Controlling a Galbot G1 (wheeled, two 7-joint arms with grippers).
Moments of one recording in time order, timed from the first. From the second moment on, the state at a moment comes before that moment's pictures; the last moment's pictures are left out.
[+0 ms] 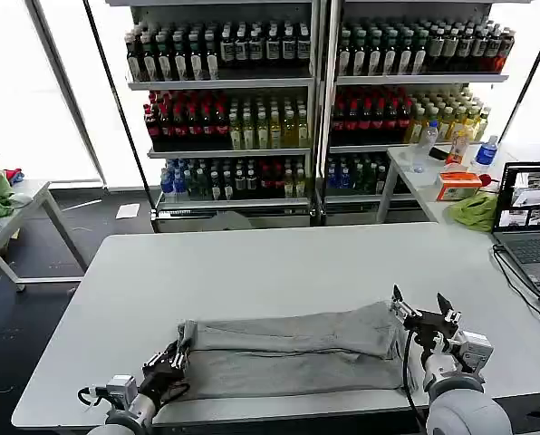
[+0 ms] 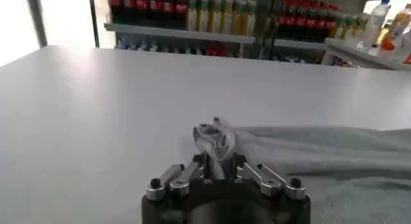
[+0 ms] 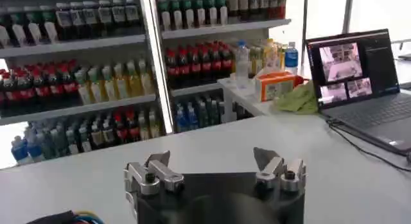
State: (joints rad) left arm 1.49 -1.28 -0.54 -1.96 -0.38 0.42 0.02; right arm -1.38 1.25 0.55 2.28 0.53 -0.58 0.47
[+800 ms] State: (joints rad) left arm 1.46 -1.01 -0.89 -1.88 -0.44 0.36 0.07; right arm -1.32 1.25 0.53 2.25 0.55 -0.58 0.47
